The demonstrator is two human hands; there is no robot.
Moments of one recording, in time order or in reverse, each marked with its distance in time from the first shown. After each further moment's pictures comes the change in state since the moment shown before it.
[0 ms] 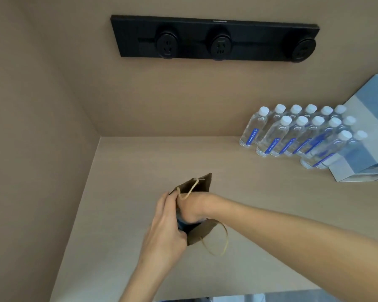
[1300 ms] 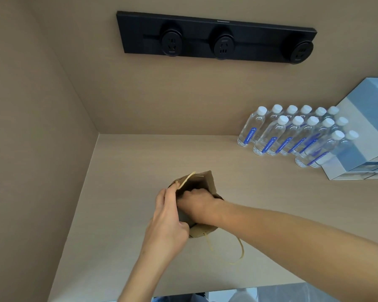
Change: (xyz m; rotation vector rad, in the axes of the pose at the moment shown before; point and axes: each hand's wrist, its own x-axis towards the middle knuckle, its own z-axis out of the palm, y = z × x) left_hand -0.002 -0.001 -0.007 -0.092 -0.029 -0.026; right_hand 0.059 0.023 0.047 -0.120 0.292 0.047
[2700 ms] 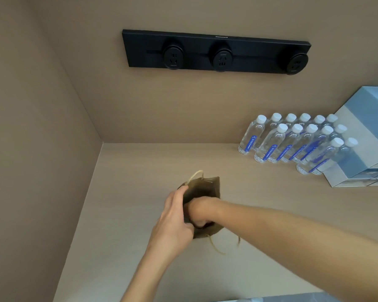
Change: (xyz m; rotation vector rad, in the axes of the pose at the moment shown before) left_hand 0.017 -0.001 0.001 -0.032 -0.077 0.076; right_hand -0.006 -0.004 -0.032 -0.259 -0.364 -0.016
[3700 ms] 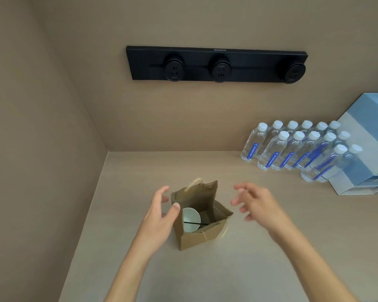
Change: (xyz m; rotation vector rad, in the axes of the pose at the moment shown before) left_hand 0.017 -0.022 -0.025 -0.258 0.124 -0.067; right_hand -0.100 0.065 0.072 1.637 0.899 0.207
